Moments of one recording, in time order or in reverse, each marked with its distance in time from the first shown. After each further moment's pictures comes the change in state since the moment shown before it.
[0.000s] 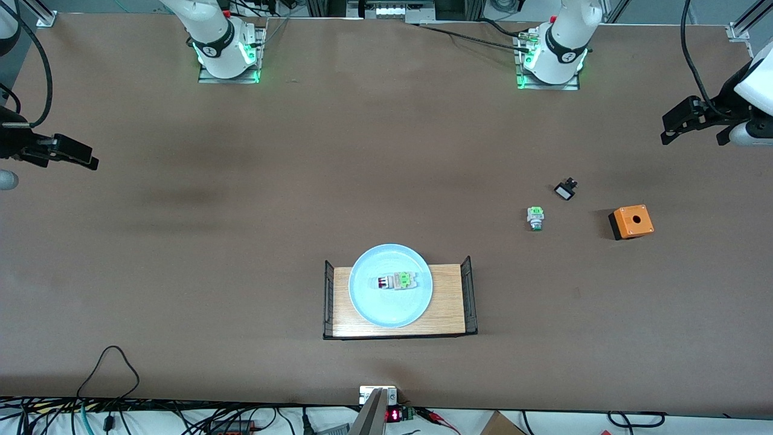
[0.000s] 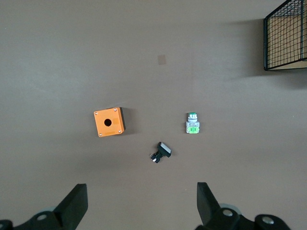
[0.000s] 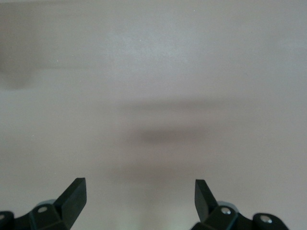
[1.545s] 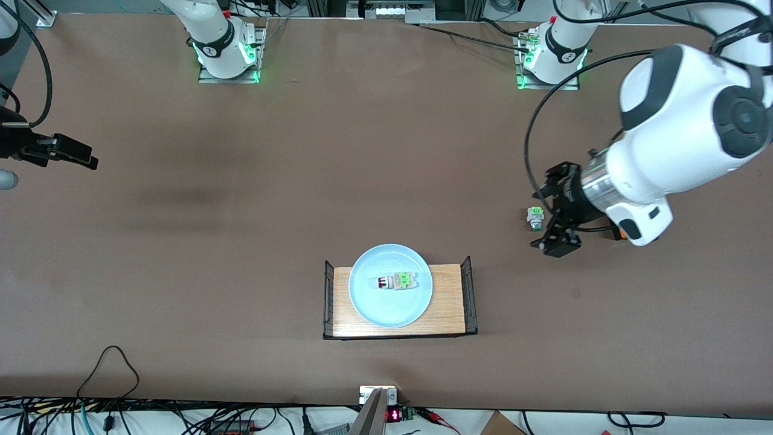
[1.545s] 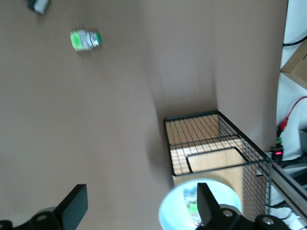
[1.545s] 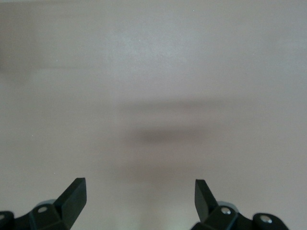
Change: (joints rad) left arm -0.266 0.543 -0.046 0.484 -0.238 0.126 -1.777; right arm 0.000 0.000 0.000 0.001 -0.002 -0.001 0.000
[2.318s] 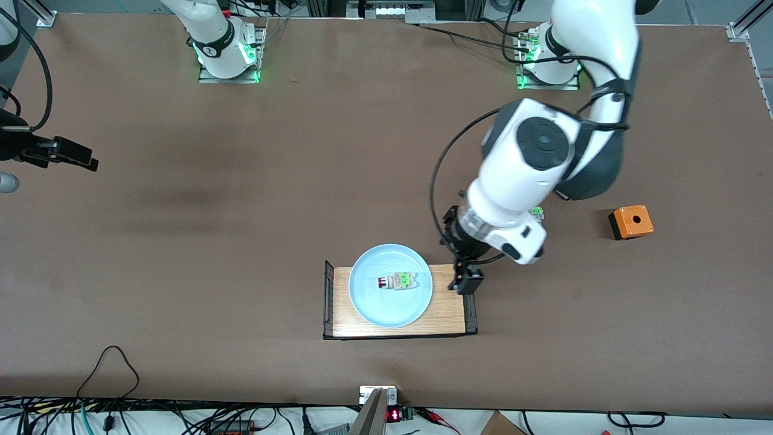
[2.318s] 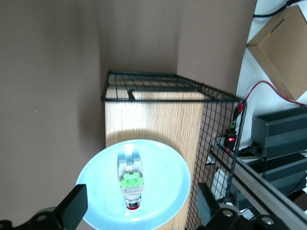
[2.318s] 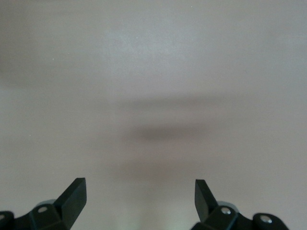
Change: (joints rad) left arm -0.315 0.279 0.175 0.199 0.063 0.304 -0.342; right arm -0.004 0.010 -0.005 0.000 0.000 -0.003 0.001
